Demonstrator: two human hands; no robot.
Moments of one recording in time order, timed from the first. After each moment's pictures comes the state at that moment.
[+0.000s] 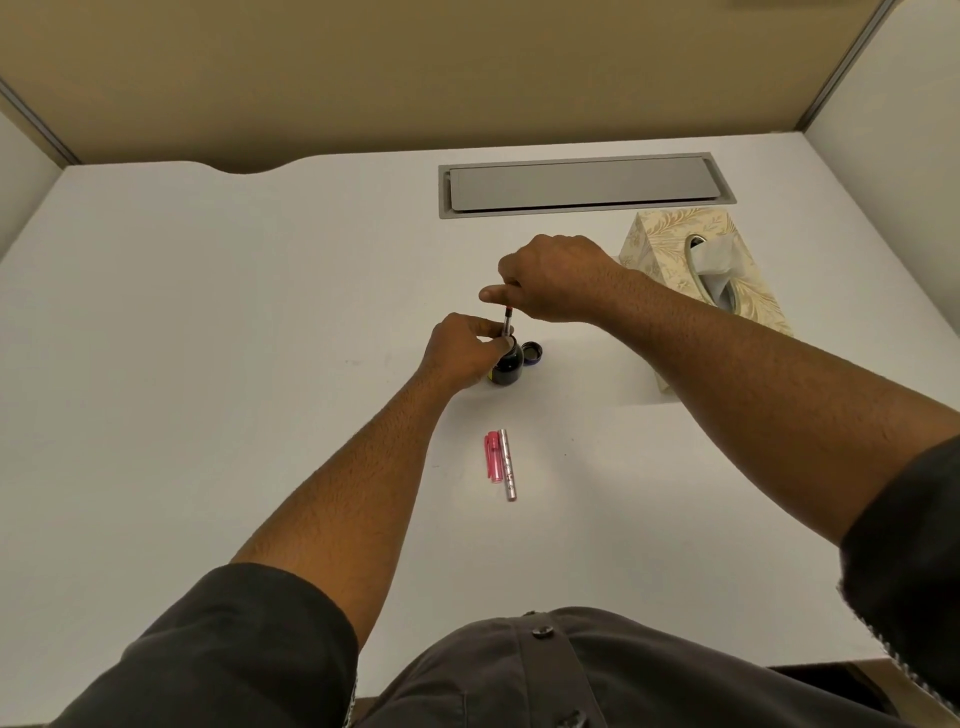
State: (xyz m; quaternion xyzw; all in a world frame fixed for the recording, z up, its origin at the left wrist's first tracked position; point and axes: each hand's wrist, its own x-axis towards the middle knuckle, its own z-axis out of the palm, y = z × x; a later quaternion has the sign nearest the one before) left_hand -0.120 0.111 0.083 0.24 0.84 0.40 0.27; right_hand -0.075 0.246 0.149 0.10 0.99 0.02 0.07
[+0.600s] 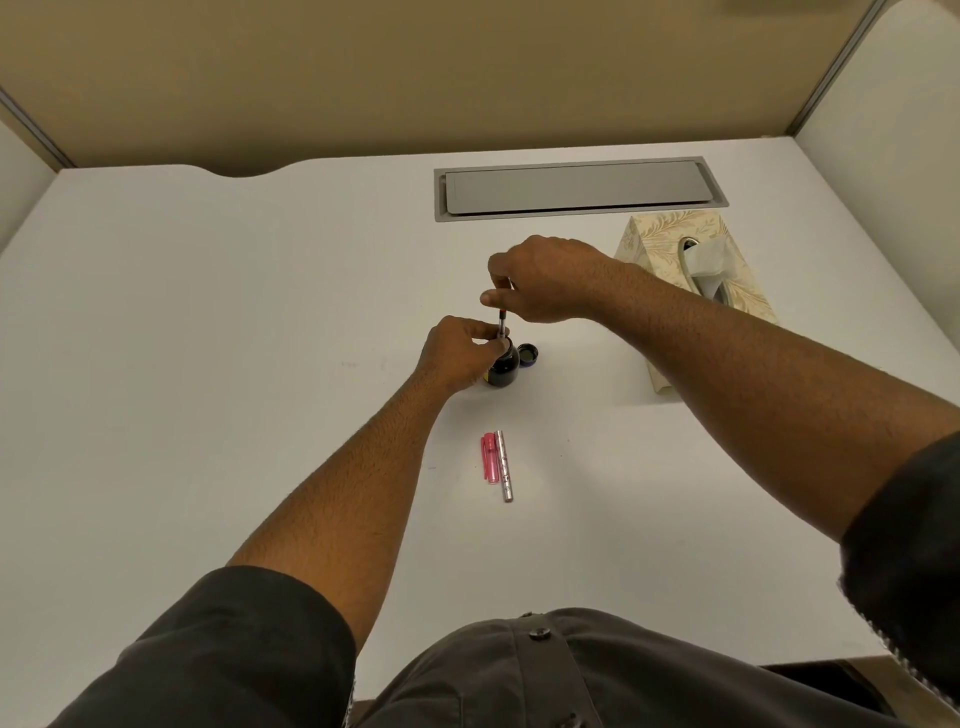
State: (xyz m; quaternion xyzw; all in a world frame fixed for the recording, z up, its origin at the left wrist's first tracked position) left_hand -0.122 0.109 0.079 0.24 0.83 0.41 0.28; right_hand -0.077 0.246 0.153 0.09 0.99 -0.02 0.09
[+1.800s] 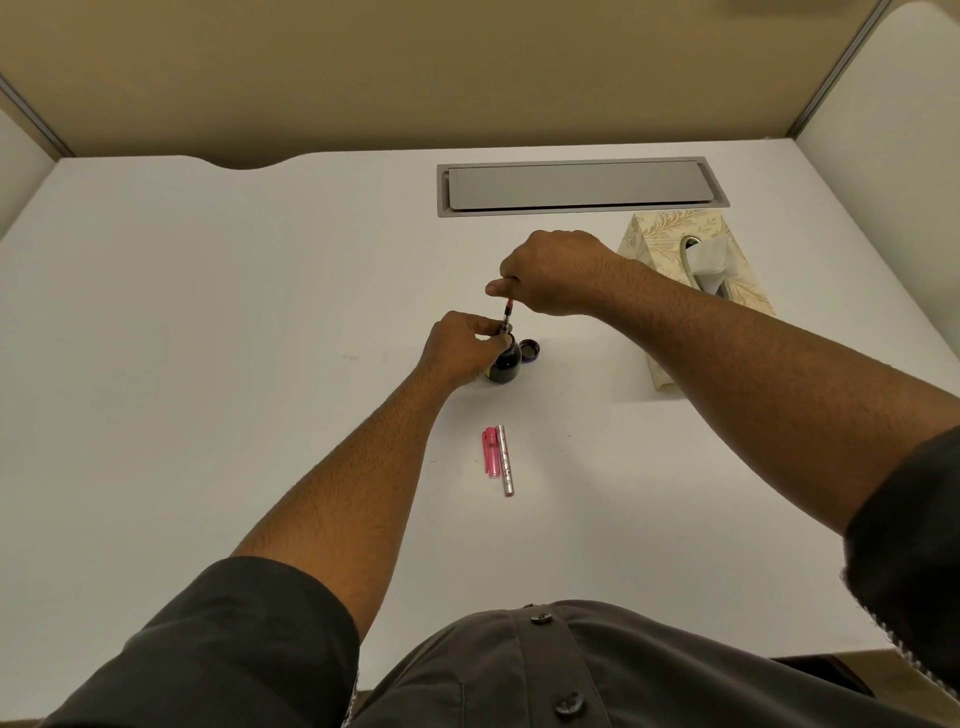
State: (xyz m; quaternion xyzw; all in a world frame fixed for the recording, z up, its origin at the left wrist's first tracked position) left_hand -0.122 0.110 0.077 0.23 0.83 0.41 0.28; right_hand -0.075 0.239 0.160 0.10 0.99 0.05 0.11
